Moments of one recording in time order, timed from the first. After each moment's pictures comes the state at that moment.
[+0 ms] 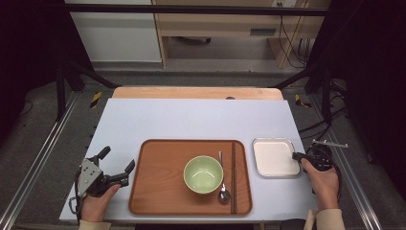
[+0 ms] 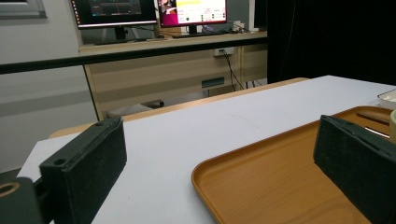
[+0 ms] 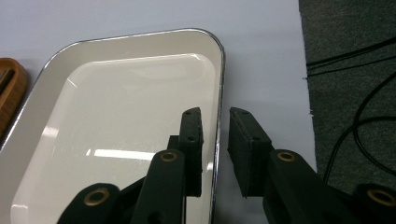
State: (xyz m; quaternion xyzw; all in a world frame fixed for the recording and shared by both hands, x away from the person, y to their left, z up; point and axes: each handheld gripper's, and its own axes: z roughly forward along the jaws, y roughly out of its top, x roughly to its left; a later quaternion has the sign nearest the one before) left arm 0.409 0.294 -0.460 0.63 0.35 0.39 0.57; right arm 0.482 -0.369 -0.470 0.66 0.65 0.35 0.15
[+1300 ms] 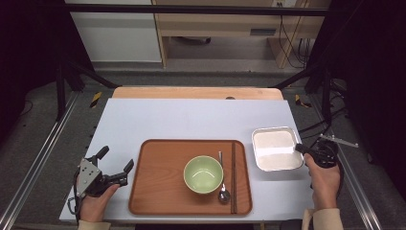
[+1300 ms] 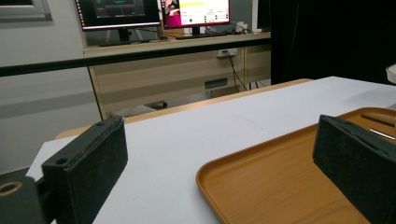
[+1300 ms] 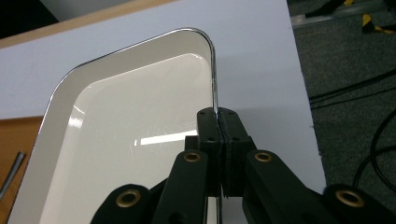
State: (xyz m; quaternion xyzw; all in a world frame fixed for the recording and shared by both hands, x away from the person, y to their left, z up) left arm 0.408 0.295 -0.458 0.63 0.35 0.39 0.57; right arm 0.472 -0.360 -0.433 0.64 0.61 0.42 0.19
